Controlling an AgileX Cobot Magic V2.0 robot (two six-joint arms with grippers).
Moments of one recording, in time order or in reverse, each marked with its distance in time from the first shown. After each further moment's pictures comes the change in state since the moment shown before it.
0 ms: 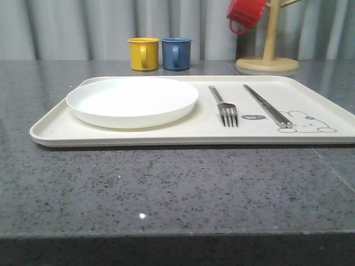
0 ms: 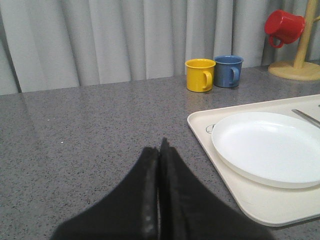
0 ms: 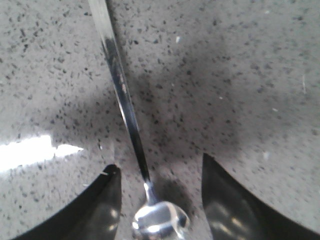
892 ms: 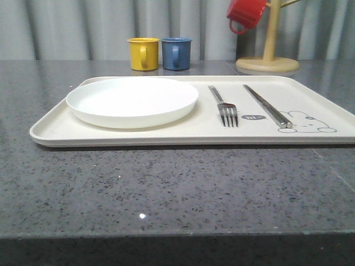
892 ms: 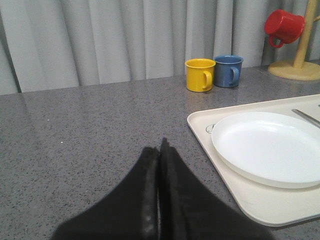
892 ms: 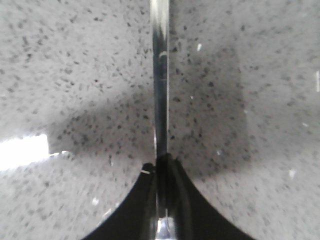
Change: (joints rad) left arm 0.000 0.000 0.000 0.000 0.000 0.000; right arm 0.000 0.009 0.000 0.019 -0.013 0.000
